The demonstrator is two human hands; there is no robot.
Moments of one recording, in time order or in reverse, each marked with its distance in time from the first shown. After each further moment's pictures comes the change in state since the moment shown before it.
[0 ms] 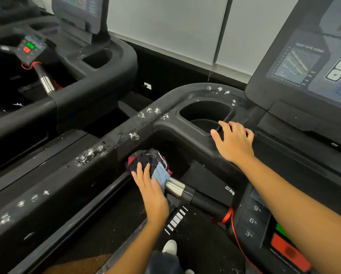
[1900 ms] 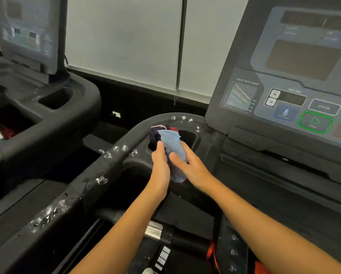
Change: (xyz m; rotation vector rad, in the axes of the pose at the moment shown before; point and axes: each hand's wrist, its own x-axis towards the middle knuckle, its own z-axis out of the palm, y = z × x) left_hand 0.086 0.151 0.075 -0.421 -0.574 -0.245; right_hand -0.004 -0.040 -0.034 1.043 -0.106 -0.172
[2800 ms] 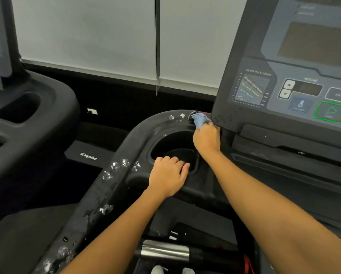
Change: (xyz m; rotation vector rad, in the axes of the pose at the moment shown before) left_hand 0.088 -0.050 -0.042 1.413 -0.250 0.831; right_hand 0.118 0.064 -0.030 -0.963 0.608 0.471
